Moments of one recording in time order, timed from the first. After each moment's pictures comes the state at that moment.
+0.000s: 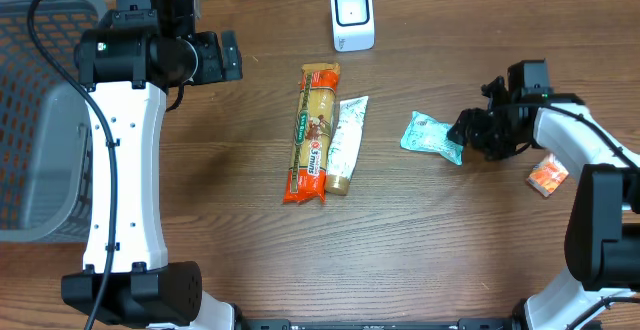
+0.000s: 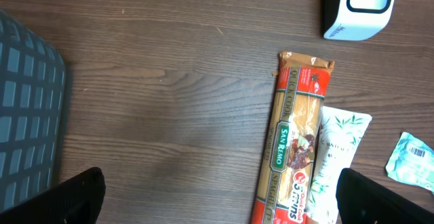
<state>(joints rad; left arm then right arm) 0.03 1.71 1.95 -1.26 0.04 -0.12 -0.01 1.86 1.14 -0.62 -0.40 0.24</state>
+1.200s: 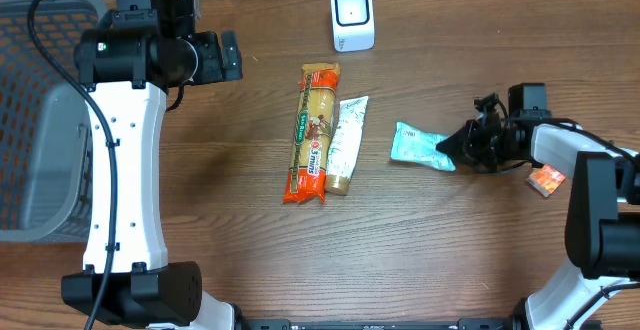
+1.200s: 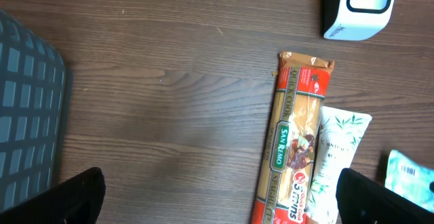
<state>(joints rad) 0.03 1.71 1.95 -1.26 0.04 -0.12 -0.05 1.91 0.99 -0.41 -0.74 0.32</state>
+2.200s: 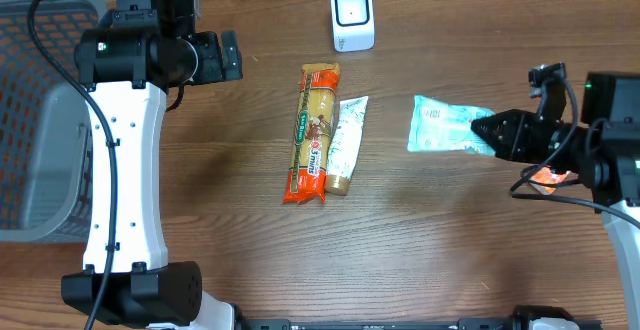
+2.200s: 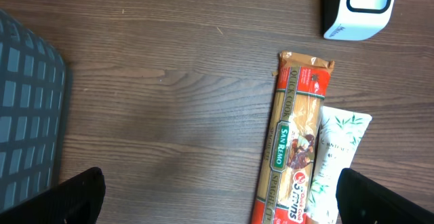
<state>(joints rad) 0.03 1.71 1.95 -1.26 0.04 -0.12 -0.03 1.20 1.19 -0.92 -0.63 0.22</state>
